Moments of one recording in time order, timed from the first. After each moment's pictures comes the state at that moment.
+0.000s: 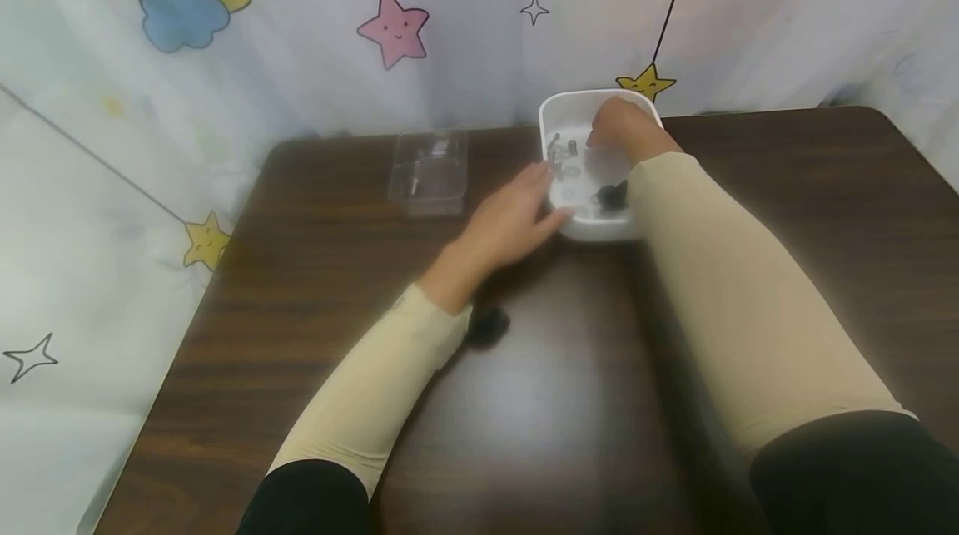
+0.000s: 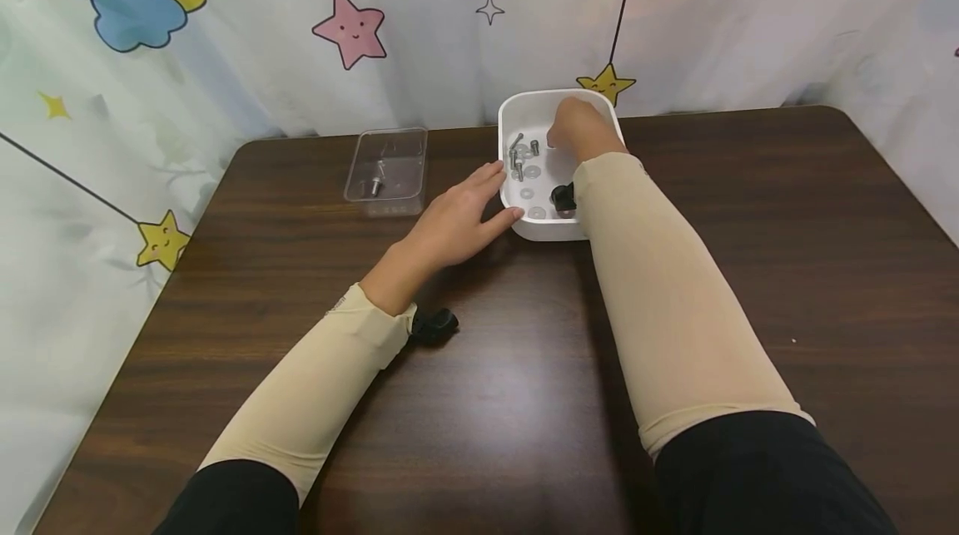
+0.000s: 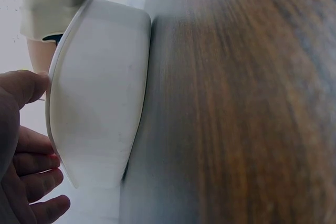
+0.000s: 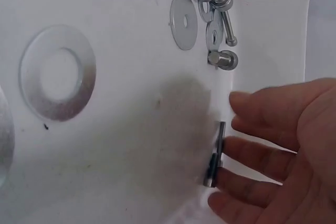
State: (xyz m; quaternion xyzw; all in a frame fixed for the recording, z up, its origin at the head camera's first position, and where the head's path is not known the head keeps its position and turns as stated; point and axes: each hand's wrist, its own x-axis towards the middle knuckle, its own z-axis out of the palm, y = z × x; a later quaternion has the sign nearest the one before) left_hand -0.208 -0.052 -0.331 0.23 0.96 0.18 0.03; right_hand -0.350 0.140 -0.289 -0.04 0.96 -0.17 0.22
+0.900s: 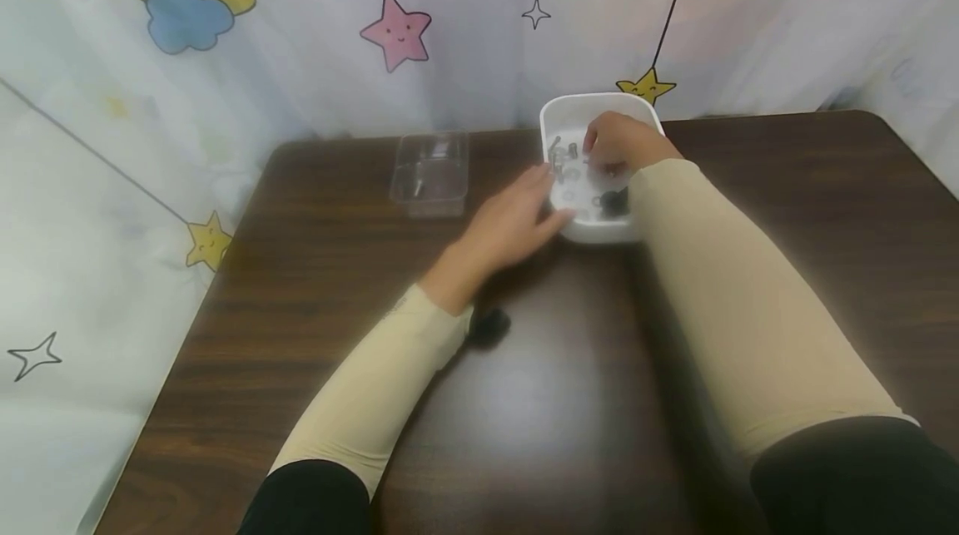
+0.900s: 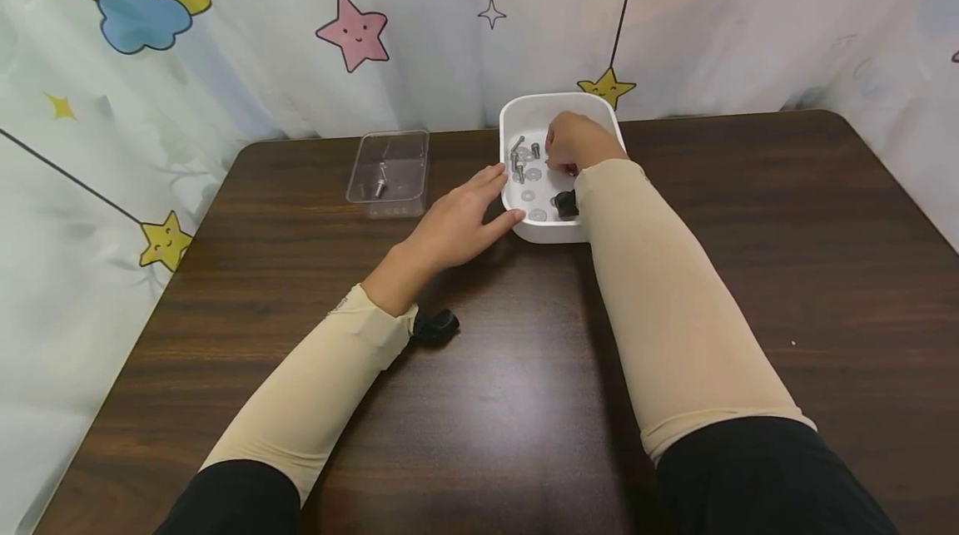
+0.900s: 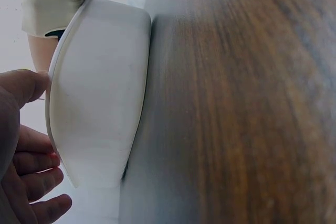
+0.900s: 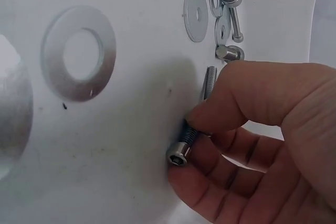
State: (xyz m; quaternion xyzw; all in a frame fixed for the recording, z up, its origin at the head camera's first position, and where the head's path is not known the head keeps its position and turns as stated) left_hand -0.206 -0.053 -0.330 0.23 0.96 0.18 0.03; right_hand -0.336 0.142 -0.296 -0.07 0.95 -0.17 0.26
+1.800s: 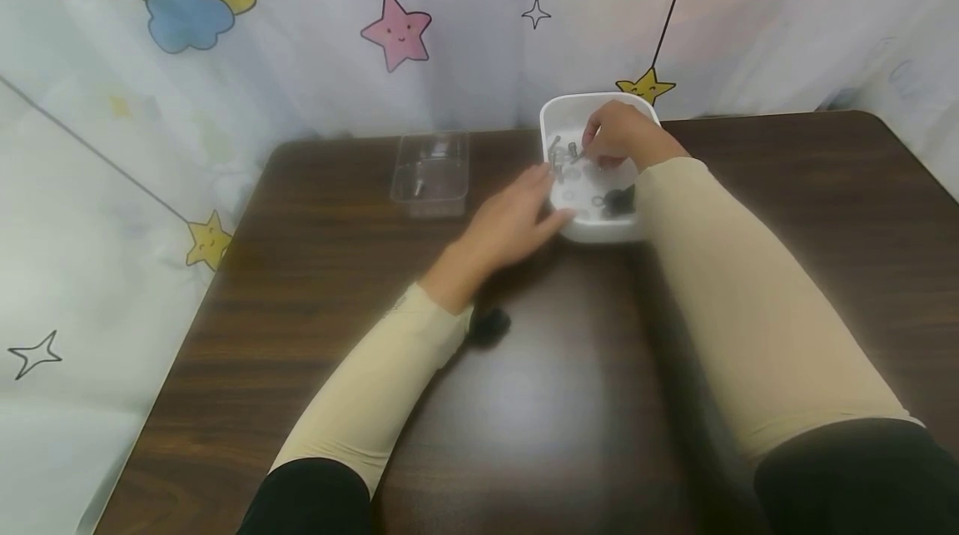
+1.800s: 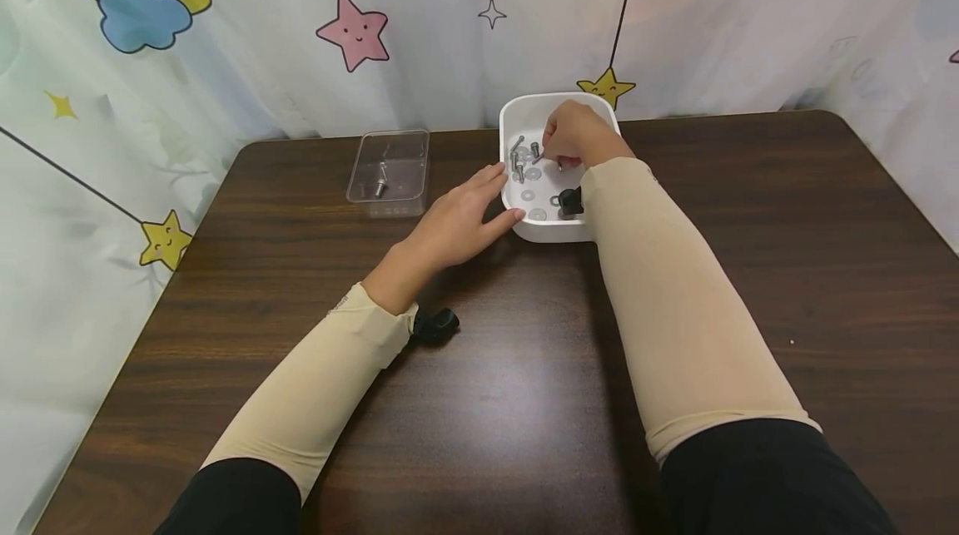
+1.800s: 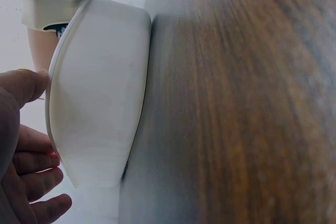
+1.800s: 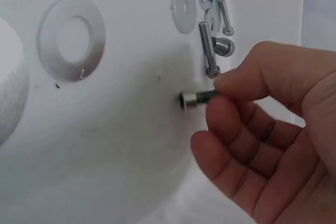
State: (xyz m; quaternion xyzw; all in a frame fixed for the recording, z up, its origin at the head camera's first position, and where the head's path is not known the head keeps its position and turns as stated) left_hand -0.206 -0.053 -0.328 0.23 0.96 0.19 0.02; right_hand -0.344 0.143 -0.295 -0.07 0.96 -0.19 0.20
